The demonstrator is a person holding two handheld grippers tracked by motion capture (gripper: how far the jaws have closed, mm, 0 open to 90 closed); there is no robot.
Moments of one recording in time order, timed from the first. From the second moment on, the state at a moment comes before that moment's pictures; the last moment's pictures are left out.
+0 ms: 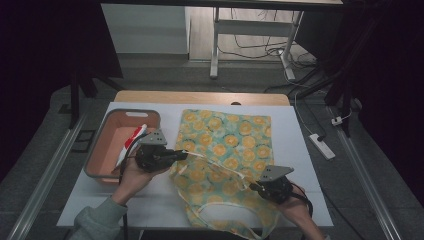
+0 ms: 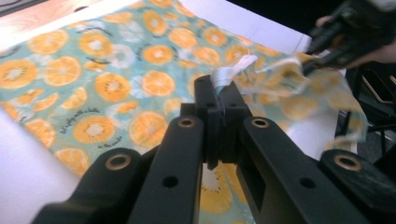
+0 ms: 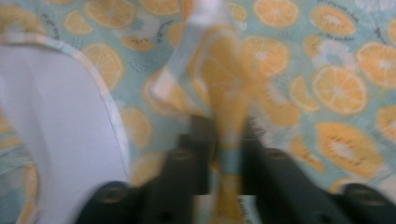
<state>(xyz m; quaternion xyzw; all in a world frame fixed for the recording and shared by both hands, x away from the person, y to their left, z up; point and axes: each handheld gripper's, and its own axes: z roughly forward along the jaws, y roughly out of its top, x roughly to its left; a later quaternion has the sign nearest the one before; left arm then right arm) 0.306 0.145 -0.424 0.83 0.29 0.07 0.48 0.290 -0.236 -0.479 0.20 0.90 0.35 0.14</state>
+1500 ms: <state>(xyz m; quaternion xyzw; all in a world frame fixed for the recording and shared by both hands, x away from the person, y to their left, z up) 0.402 0.106 -0.447 0.83 0.39 0.11 0.38 0.344 -0.252 -0.488 0.32 0.84 0.42 0.12</state>
